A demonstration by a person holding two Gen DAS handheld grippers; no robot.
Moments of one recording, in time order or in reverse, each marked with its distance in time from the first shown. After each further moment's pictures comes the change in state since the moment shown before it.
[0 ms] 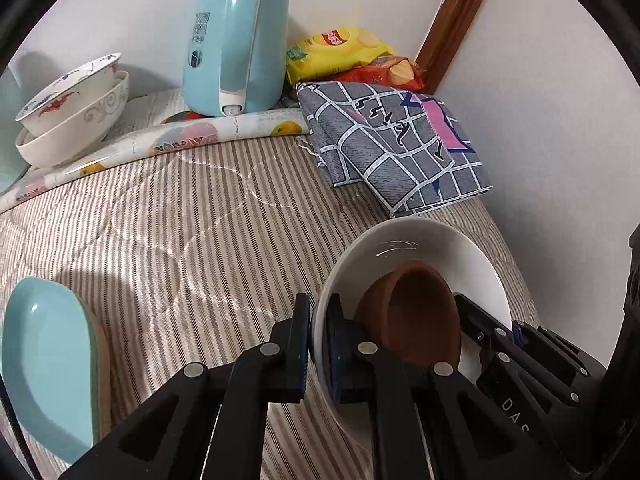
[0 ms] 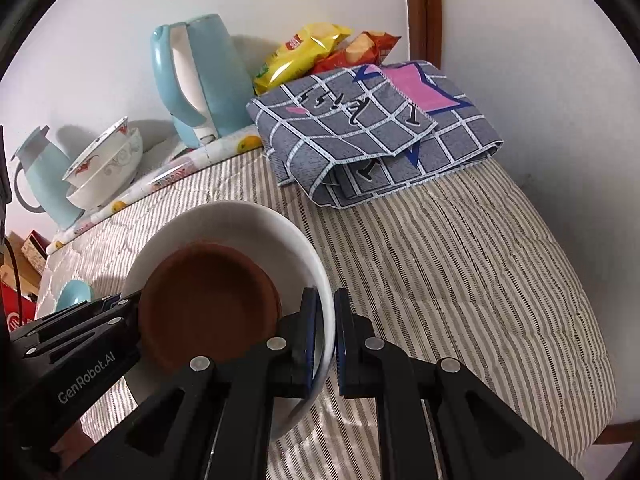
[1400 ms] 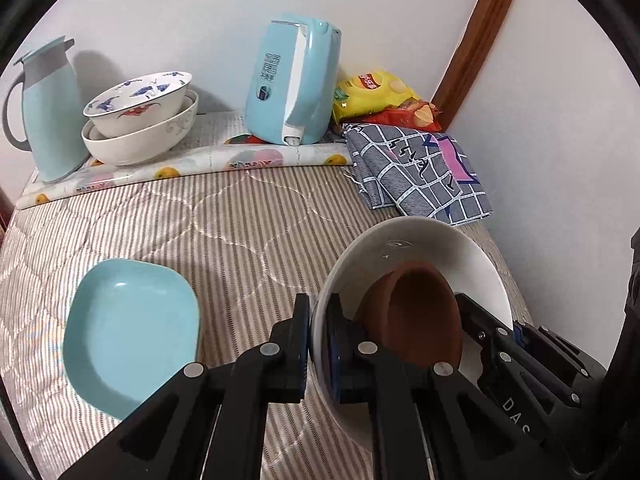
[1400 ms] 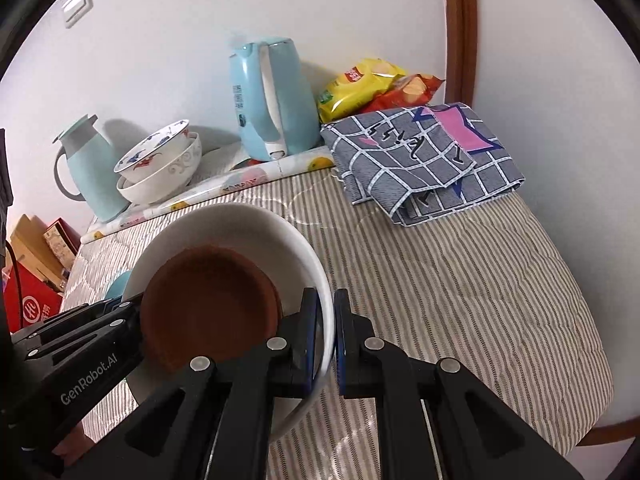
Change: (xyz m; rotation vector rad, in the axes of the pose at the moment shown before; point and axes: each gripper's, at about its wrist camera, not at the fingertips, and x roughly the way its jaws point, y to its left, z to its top) left arm -0.075 0.052 -0.019 -0.044 -0.085 0.032; right arm -0.049 0.067 -0.013 -0.071 -0.069 0.047
